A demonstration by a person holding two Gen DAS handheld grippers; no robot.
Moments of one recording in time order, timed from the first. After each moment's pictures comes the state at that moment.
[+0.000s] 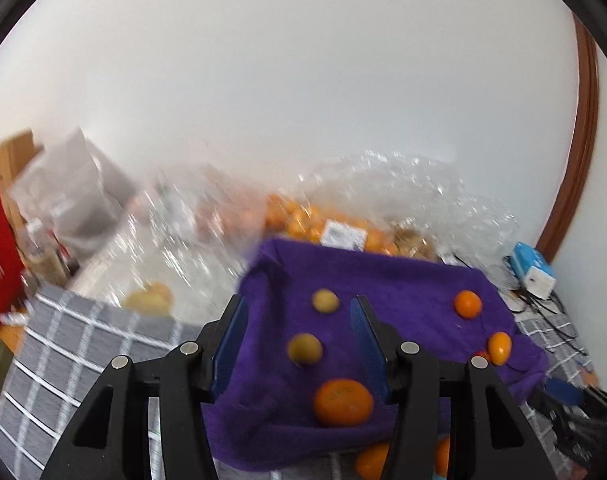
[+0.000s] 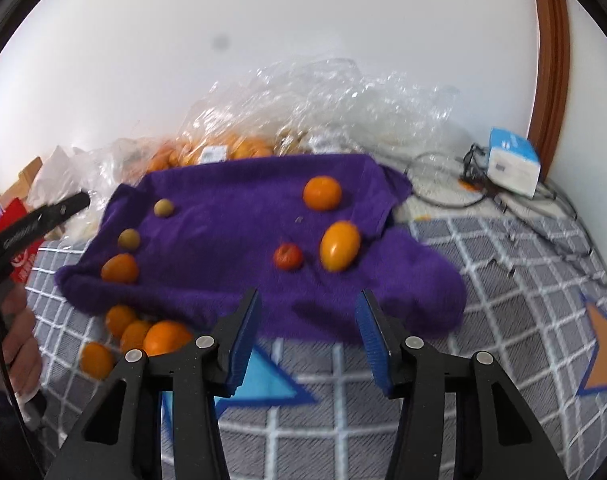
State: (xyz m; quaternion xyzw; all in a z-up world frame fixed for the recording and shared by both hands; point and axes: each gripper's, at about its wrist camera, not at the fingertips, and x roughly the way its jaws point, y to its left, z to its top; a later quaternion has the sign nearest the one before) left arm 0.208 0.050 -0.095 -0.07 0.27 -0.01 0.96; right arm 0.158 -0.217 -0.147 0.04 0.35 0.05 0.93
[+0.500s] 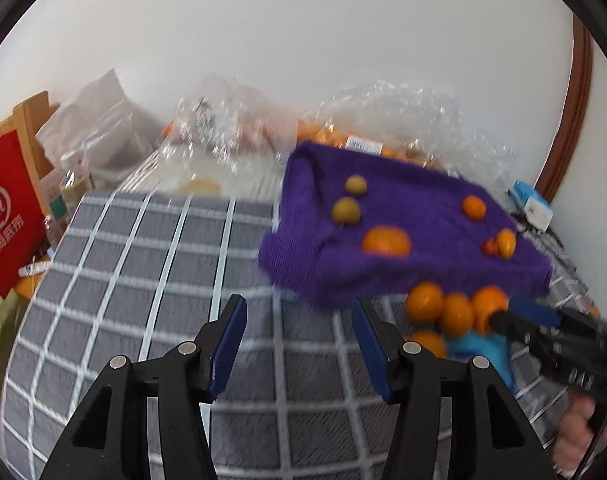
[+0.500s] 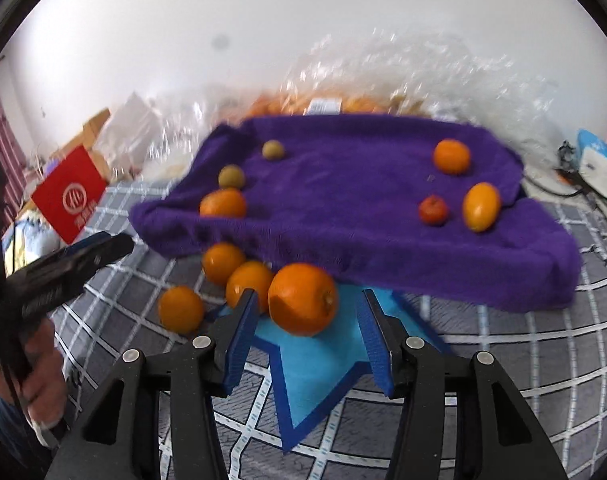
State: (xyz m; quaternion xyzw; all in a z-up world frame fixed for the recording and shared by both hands) left arm 0.128 0.083 -0.150 -0.07 0.35 -0.02 0.93; right arm 0.149 -0.146 -0.173 0.01 0.39 0.18 0.90
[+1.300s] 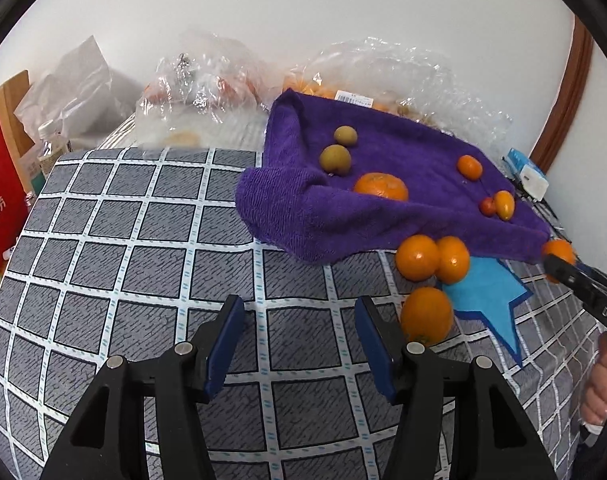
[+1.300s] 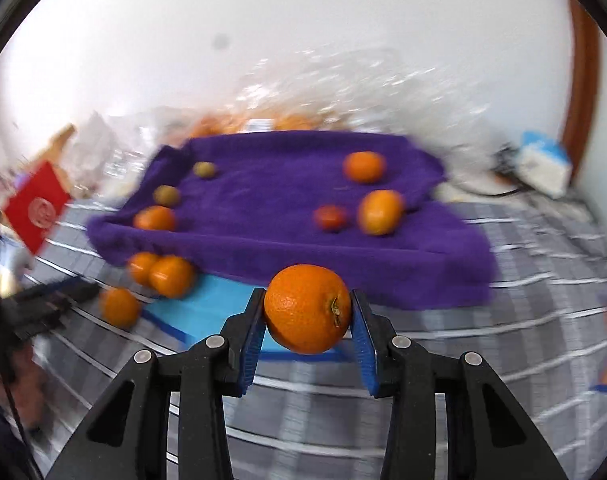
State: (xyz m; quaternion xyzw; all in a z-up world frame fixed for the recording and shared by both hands) left arm 0.137 0.073 -0.169 -0.06 0.41 -0.05 0.91; right arm 0.131 -0.209 -0.161 -0.01 0.35 0.09 0.93
